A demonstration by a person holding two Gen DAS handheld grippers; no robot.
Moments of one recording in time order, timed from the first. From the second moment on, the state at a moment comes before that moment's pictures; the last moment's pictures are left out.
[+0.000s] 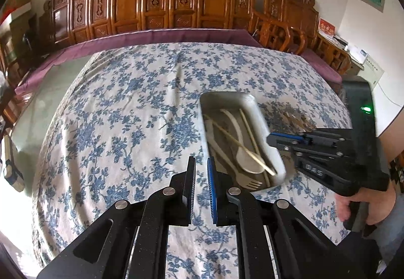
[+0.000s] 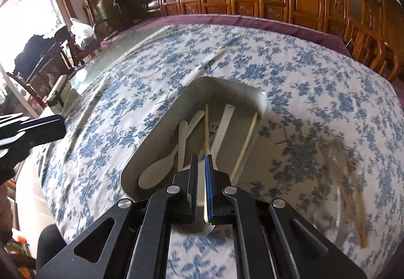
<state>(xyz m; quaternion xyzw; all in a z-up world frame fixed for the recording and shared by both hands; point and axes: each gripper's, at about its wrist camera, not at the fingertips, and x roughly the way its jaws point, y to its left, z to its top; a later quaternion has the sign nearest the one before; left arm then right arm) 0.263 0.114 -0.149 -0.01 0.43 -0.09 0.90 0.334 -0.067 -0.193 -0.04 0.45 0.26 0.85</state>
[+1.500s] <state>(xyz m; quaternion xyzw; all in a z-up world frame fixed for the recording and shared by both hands) 0.254 -0.068 -0.167 0.01 0.43 -0.17 0.88 0.276 -0.298 -0.203 -0.06 0.45 0.19 0.87</state>
